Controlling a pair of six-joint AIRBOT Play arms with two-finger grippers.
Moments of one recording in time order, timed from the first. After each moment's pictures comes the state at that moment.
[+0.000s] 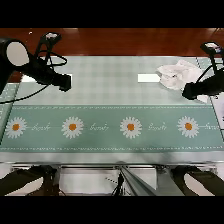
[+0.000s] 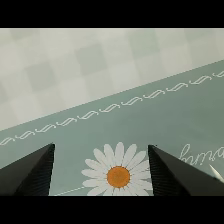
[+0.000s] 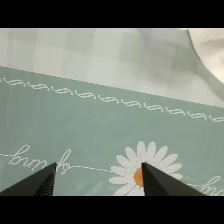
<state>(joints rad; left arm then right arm) -0.30 -1.24 1.38 1.57 -1.35 -1.54 0.00 -1.05 1.22 -1.56 1.40 1.42</state>
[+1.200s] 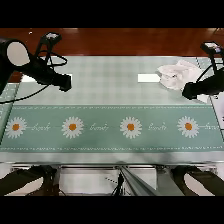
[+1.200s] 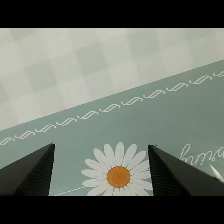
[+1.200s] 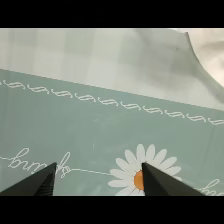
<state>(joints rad) -0.30 -1.24 1.38 1.57 -1.35 -1.54 0.00 -1.06 1.22 -1.56 1.39 1.42</state>
